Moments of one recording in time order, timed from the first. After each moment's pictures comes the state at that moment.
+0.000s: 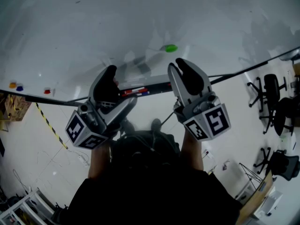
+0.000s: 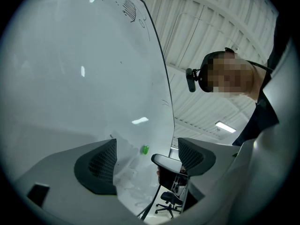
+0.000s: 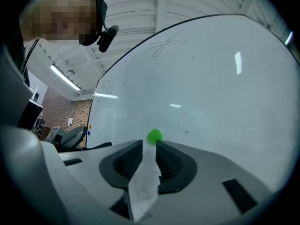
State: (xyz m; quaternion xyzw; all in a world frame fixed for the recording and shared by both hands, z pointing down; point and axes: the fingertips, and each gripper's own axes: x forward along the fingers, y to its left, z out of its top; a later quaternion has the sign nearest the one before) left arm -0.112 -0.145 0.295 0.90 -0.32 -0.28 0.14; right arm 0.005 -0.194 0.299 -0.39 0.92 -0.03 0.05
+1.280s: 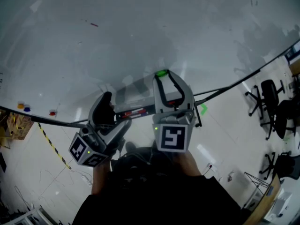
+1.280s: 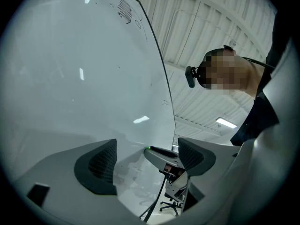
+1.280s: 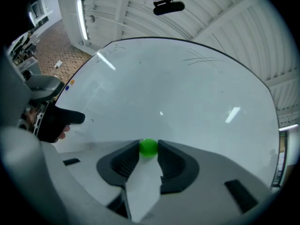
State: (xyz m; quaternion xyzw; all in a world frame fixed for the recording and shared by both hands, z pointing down) left arm -0.120 -0.141 0.296 0.90 -0.33 -0.26 0.12; right arm -0.012 -0.222 0.283 -0.56 0.81 0.17 -0.07
